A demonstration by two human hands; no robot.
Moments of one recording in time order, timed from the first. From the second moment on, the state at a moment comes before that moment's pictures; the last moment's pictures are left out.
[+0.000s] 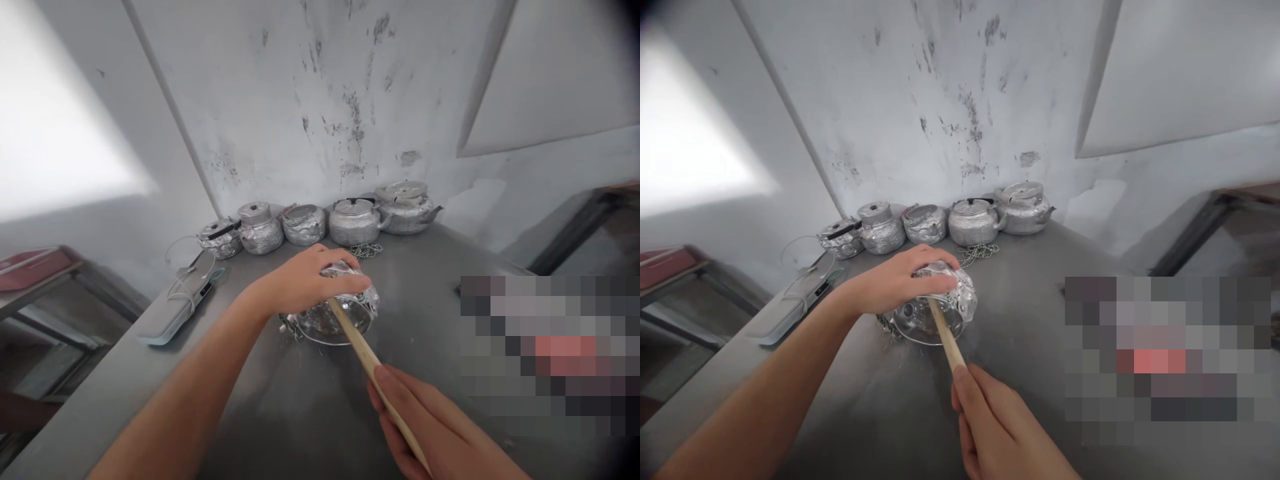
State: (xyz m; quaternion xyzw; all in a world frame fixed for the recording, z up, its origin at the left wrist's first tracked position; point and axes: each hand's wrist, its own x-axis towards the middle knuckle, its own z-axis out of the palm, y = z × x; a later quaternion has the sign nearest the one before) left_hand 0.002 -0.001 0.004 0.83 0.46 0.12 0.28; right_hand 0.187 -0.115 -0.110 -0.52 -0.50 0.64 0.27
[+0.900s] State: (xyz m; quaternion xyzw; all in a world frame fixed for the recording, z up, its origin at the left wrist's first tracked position) left_hand 0.007 -0.009 -0.007 0.84 0.49 0.18 0.14; right_hand 0.203 -0.106 -0.086 -0.60 -0.70 0.36 0.16
